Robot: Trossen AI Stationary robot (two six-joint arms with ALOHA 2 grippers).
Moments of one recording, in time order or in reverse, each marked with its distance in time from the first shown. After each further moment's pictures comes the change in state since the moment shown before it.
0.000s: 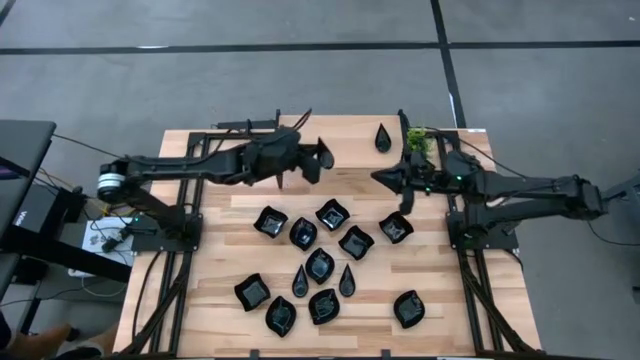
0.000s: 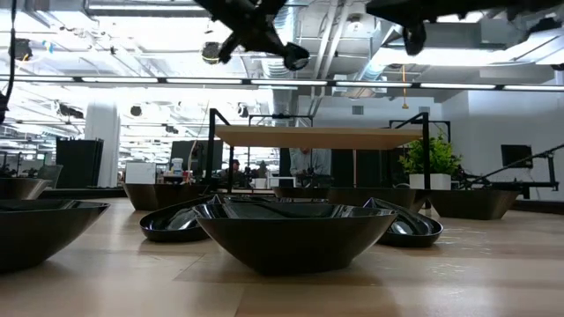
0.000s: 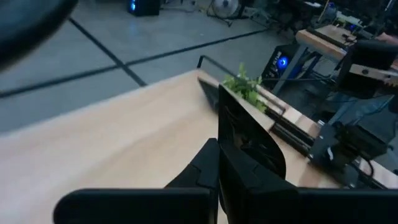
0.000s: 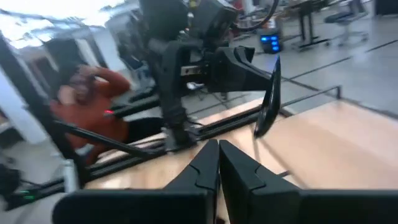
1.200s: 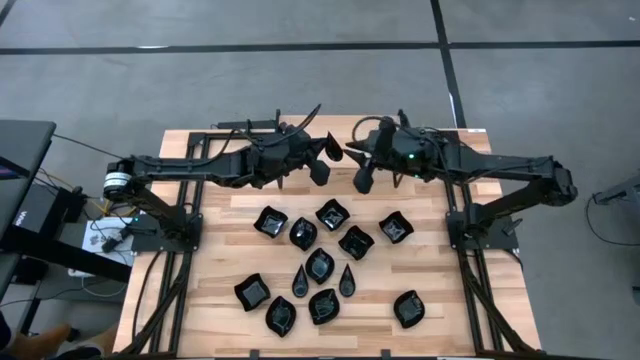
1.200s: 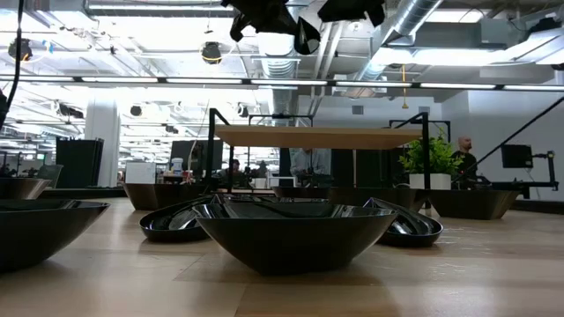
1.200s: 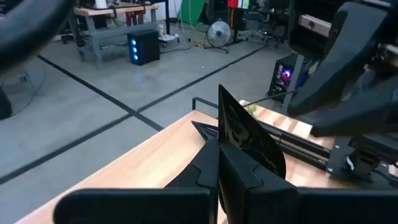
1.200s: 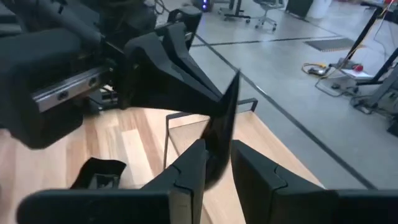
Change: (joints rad) left arm -0.048 0.034 0.057 0.114 -0.099 0.268; right arm 0.006 0.426 0.562 -0.427 0.292 -0.288
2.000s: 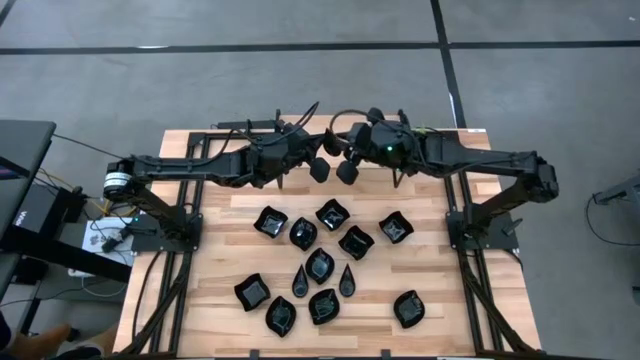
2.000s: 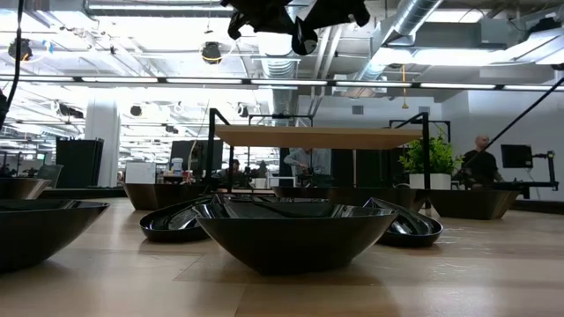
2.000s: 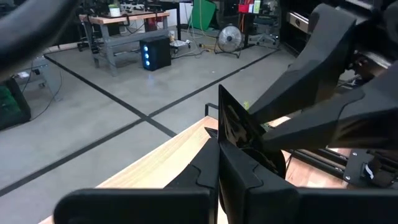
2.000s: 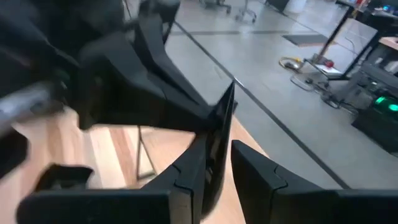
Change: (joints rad) left arm 0.000 0.000 -0.001 0.020 -0.047 0.027; right arm -0.018 0.146 0.156 -0.055 0.078 -0.043
